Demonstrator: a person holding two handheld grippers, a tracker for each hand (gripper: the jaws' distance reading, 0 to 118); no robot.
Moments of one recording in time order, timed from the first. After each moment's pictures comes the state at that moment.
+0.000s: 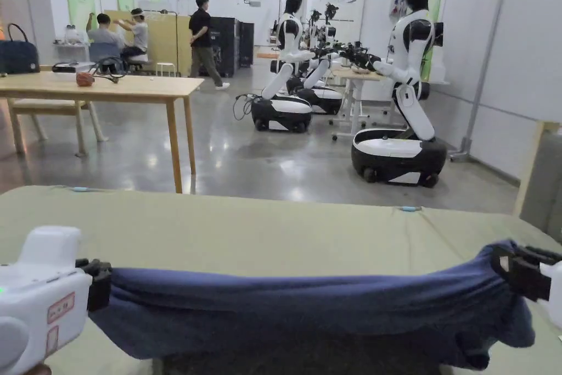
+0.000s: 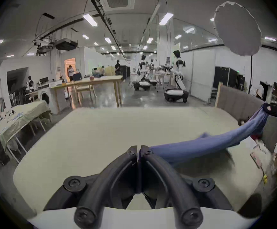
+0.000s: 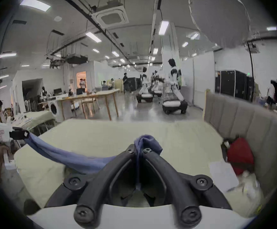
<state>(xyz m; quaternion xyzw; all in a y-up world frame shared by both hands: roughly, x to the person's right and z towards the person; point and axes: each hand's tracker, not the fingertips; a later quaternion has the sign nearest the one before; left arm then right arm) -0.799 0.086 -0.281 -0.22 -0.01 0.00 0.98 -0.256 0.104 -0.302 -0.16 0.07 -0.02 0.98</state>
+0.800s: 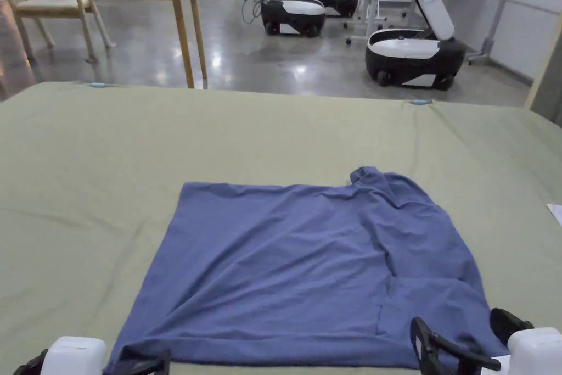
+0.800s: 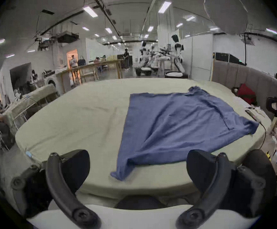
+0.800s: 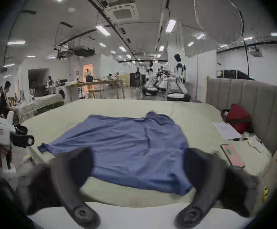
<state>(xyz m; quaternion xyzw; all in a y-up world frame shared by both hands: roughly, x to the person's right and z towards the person) -0.767 -0.085 -0.084 -0.26 0.02 -0.01 0.97 -0.347 -0.051 -0.095 -0.15 0.10 0.02 0.98</state>
